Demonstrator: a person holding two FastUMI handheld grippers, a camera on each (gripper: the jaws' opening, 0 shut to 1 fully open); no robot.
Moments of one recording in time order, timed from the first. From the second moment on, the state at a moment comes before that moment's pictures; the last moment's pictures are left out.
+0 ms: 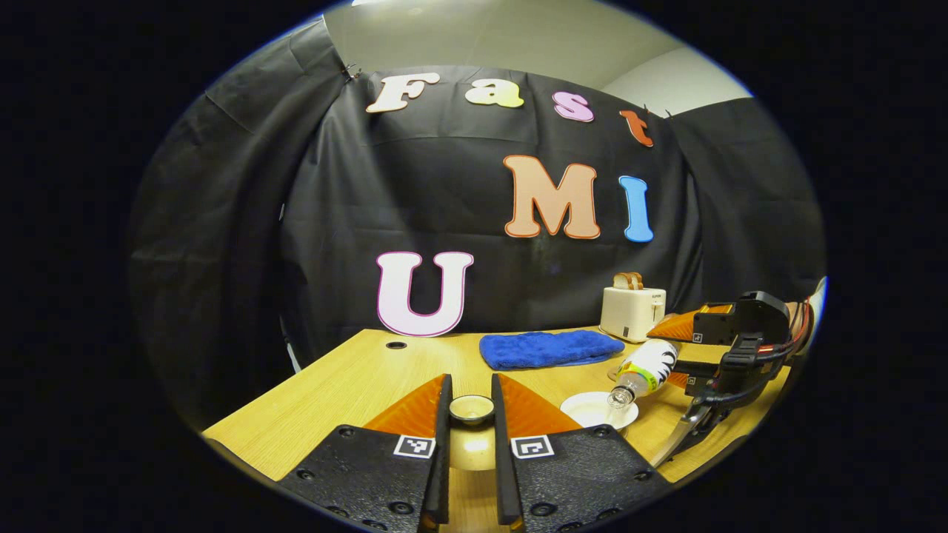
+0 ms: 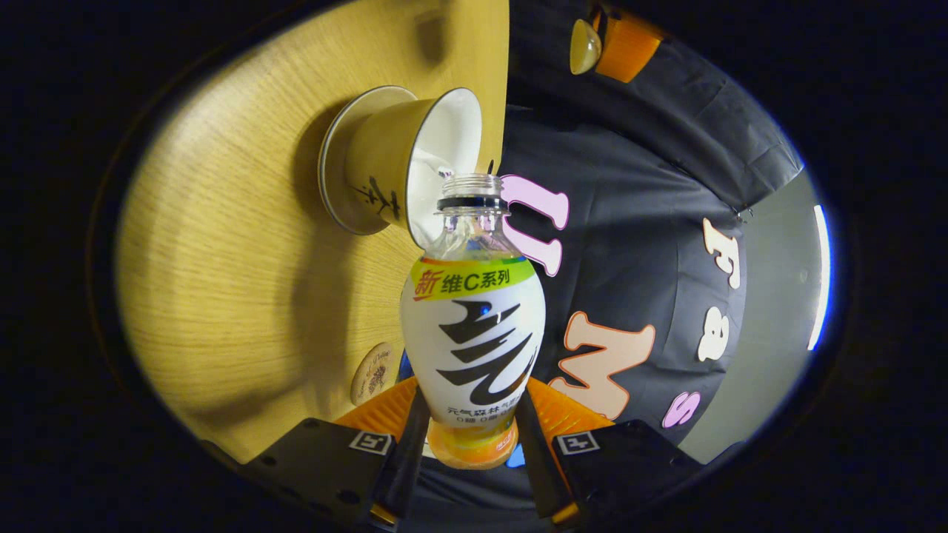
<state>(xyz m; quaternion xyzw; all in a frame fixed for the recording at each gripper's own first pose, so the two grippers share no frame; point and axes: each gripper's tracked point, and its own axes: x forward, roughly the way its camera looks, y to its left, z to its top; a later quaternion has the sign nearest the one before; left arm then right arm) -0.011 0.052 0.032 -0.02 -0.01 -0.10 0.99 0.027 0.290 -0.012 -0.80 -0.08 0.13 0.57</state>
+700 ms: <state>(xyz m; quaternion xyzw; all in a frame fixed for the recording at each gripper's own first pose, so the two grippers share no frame) -0.015 0.046 0.032 -0.03 -0.01 -0.12 0.99 0.024 0.308 0.008 -0.87 -0.13 0.12 0.46</state>
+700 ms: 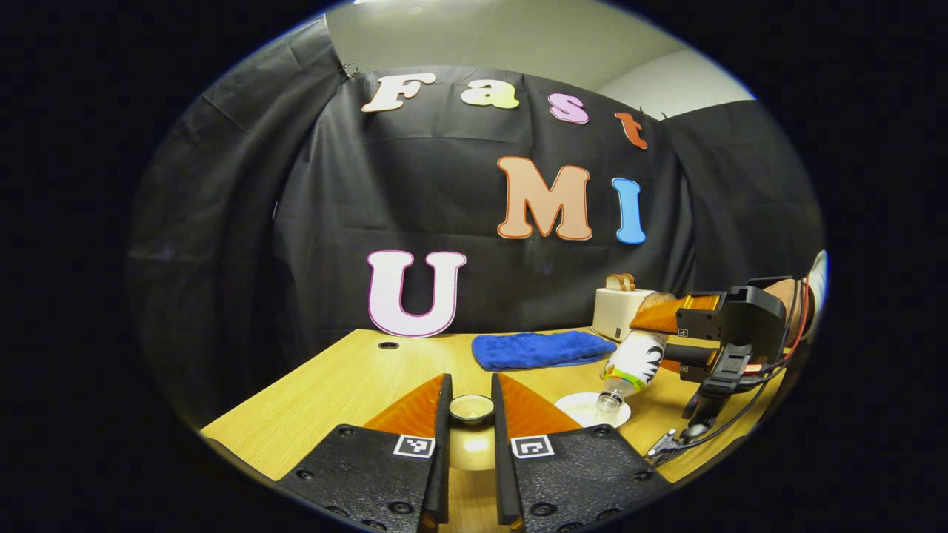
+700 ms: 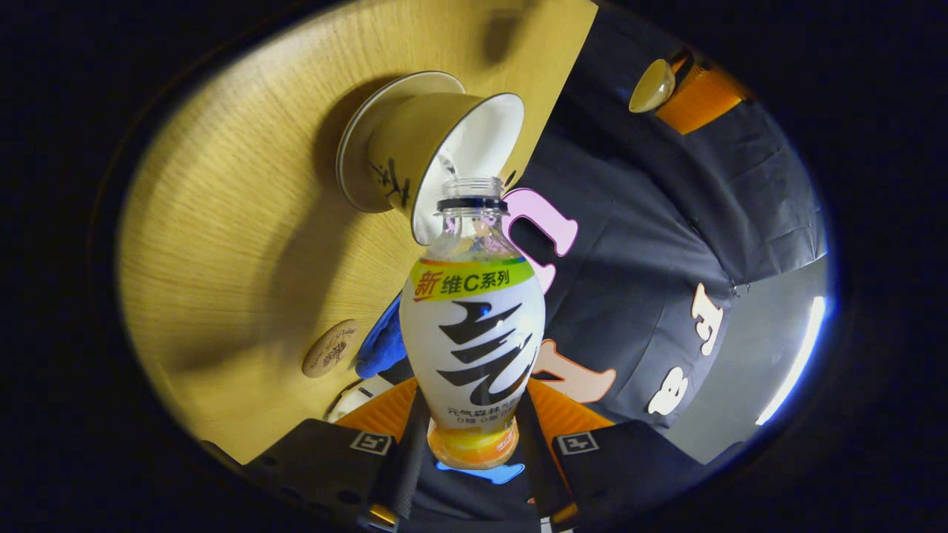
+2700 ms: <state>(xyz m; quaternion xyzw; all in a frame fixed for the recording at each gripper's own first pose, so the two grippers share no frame) -0.018 -0.048 0.045 0.00 0.03 -0.21 0.98 0.117 0.218 -0.001 -0.13 0.08 0.13 0.98</state>
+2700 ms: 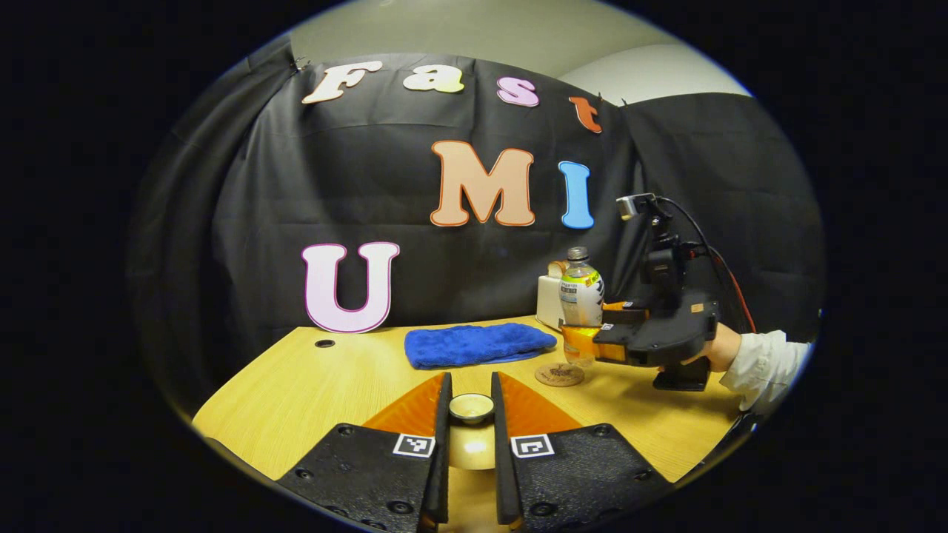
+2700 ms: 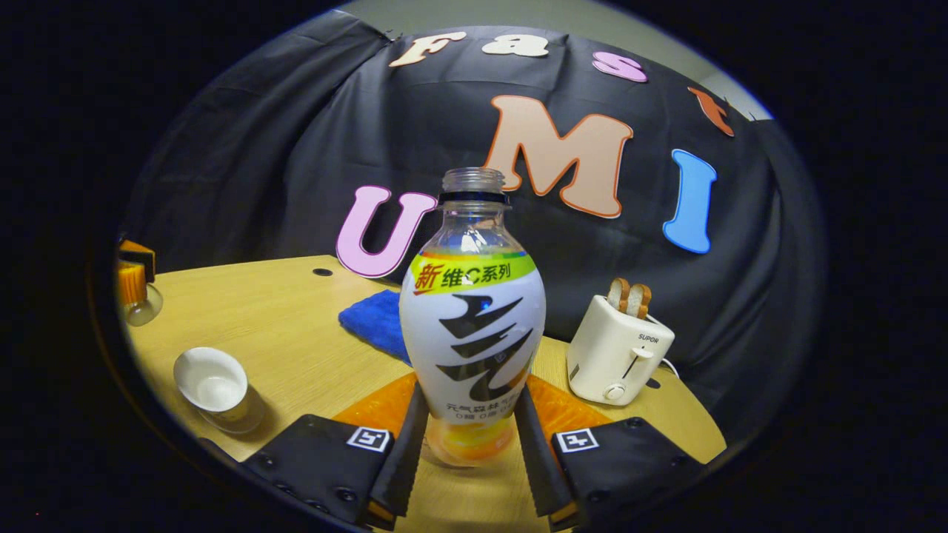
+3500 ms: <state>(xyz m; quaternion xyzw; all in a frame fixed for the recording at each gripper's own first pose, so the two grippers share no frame) -0.019 -0.047 0.045 0.01 0.03 -0.21 0.98 0.150 0.210 -0.048 0.00 0.14 0.12 0.98</state>
